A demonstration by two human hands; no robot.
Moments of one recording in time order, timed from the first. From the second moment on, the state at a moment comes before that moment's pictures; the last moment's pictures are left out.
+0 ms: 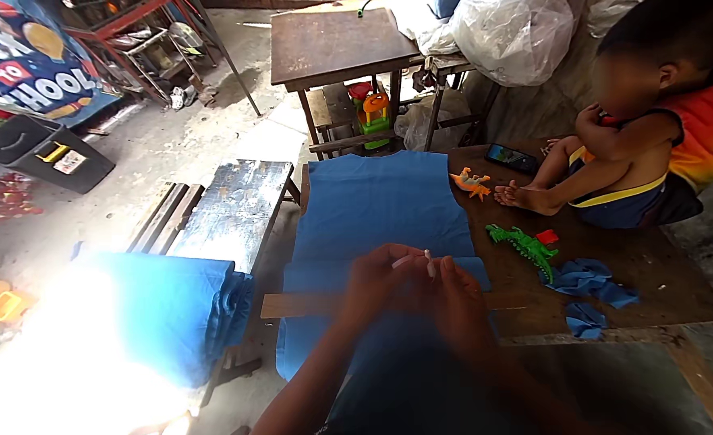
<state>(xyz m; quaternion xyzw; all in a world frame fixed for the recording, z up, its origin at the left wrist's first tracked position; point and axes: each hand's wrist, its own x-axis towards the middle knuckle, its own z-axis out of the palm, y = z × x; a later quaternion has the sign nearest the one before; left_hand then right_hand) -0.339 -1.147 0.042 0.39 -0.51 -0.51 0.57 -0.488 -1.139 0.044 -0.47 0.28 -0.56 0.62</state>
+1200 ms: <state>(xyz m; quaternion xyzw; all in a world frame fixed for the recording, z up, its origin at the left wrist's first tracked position) -0.338 -1.151 0.038 0.38 -0.58 -0.45 0.56 -0.489 -1.141 0.036 -0.53 0.32 -0.63 0.47</state>
